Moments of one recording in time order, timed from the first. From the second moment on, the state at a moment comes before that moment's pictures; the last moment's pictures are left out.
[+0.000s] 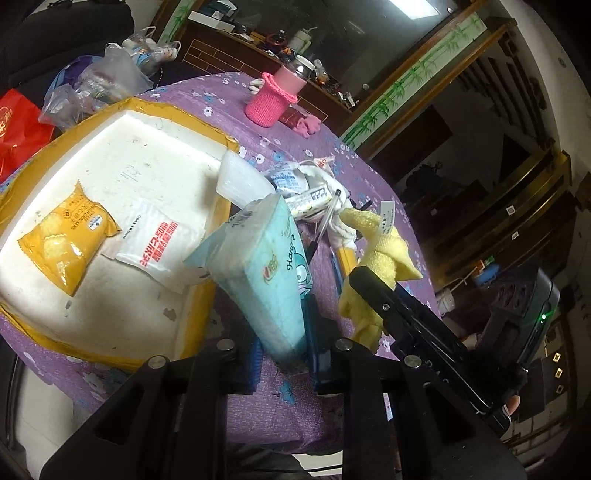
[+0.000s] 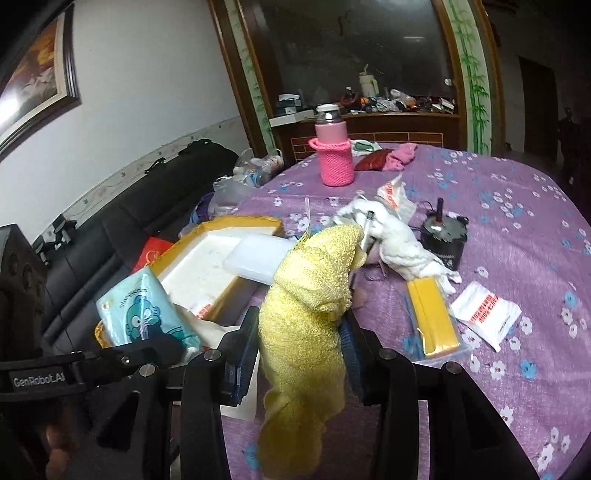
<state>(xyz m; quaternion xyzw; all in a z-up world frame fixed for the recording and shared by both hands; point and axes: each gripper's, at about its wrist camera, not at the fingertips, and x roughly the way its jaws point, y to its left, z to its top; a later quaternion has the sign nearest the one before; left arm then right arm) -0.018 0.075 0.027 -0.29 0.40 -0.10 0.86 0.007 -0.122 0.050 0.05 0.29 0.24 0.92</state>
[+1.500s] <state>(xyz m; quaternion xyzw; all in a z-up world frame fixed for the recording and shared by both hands) 0.038 0.215 -0.016 -0.31 0.40 0.04 0.86 0.104 0.020 0.019 0.08 0.35 0.37 0.86</state>
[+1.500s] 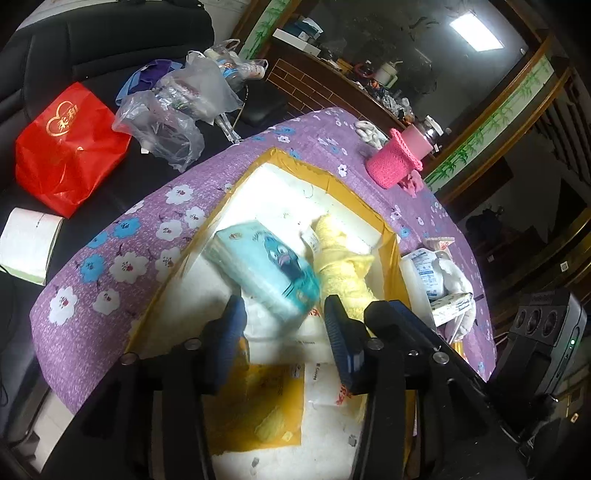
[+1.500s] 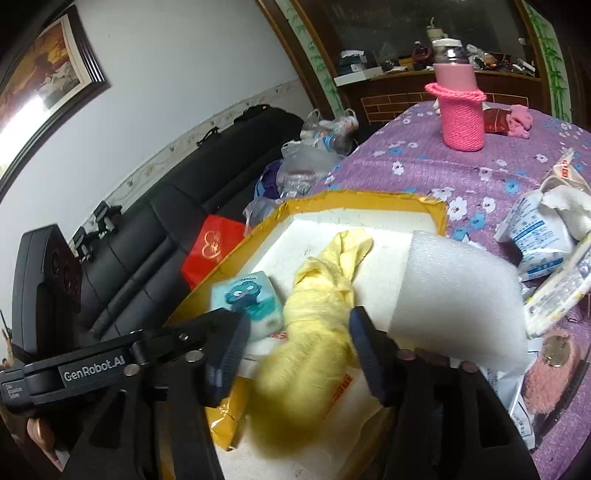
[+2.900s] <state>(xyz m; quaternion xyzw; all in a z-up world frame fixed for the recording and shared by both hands) 0.121 0.067 0.011 -0.07 0.45 0.03 0.89 0.133 -0.216 -0.025 0.16 0.39 0.22 0.88</state>
